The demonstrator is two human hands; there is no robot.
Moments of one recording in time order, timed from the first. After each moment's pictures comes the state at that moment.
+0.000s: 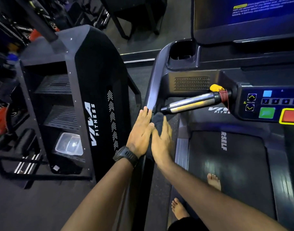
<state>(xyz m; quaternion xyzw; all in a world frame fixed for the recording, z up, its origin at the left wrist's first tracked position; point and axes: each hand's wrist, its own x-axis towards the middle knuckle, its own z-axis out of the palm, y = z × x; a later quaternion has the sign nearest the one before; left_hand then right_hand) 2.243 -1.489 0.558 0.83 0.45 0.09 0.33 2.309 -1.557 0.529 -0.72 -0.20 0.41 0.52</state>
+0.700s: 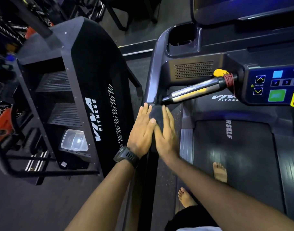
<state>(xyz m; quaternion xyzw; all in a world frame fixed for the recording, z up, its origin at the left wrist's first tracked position) 2.229 -1.500 0.551 0.84 0.44 0.09 0.31 2.303 -1.567 0.514 -0.69 -0.29 0.34 0.57</state>
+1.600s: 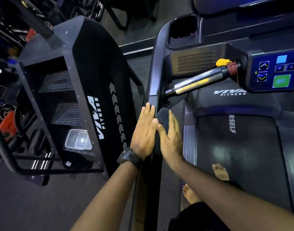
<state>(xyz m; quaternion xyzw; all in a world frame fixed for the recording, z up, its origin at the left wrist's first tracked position) 2.208 -1.521 0.548 0.84 0.43 0.10 0.31 2.279 -1.593 0.511 -0.71 -0.24 0.37 0.55</state>
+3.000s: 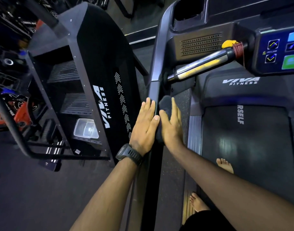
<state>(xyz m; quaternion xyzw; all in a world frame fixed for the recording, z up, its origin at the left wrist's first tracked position) 2.189 -1.551 0.551 0.84 0.45 0.08 0.30 2.276 -1.591 0.499 -0.69 -0.18 0.42 0.56</state>
